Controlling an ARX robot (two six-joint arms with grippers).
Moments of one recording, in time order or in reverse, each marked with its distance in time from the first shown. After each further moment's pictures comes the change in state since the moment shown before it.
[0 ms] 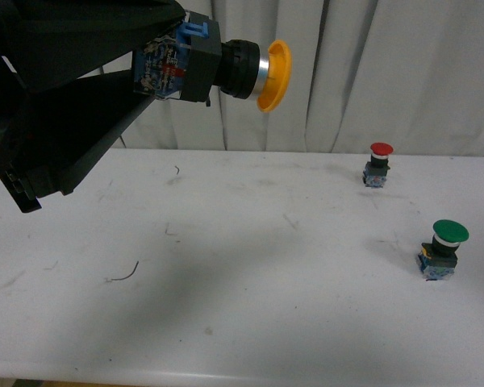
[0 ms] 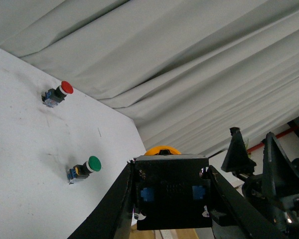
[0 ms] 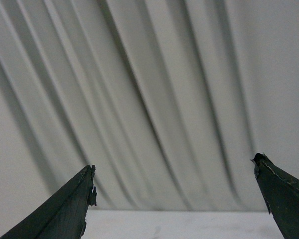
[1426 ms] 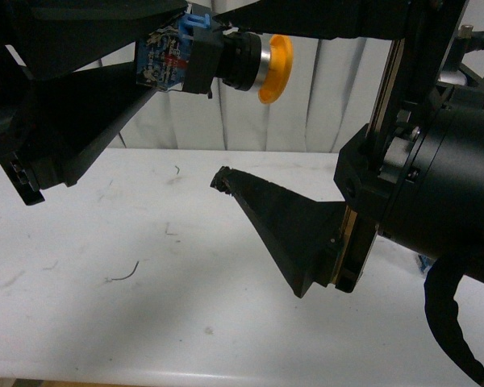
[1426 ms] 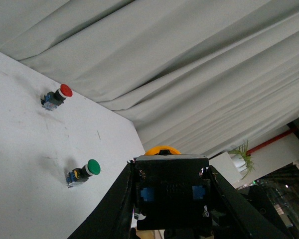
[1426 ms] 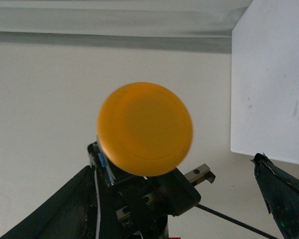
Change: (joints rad) left arm -0.010 0.008 0.014 -0.001 -0.006 0.000; right arm 0.424 0.411 0.124 0.001 -0.219 1.146
